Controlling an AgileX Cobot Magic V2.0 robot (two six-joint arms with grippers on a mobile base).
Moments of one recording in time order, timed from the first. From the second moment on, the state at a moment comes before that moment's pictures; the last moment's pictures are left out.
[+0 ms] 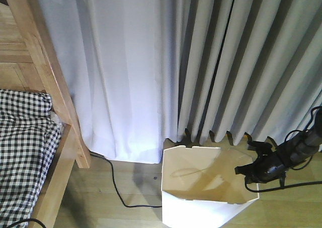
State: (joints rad) left arm -0.02 -0.02 0.03 0.09 0.20 -0.13; right arm -0.21 2.83 -1.43 0.95 0.32 -1.10
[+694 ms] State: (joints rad) left arm -0.02 -0.02 0.03 0.09 0.20 -0.13; right arm -0.15 3.17 -1.91 0.67 0.49 -0.82
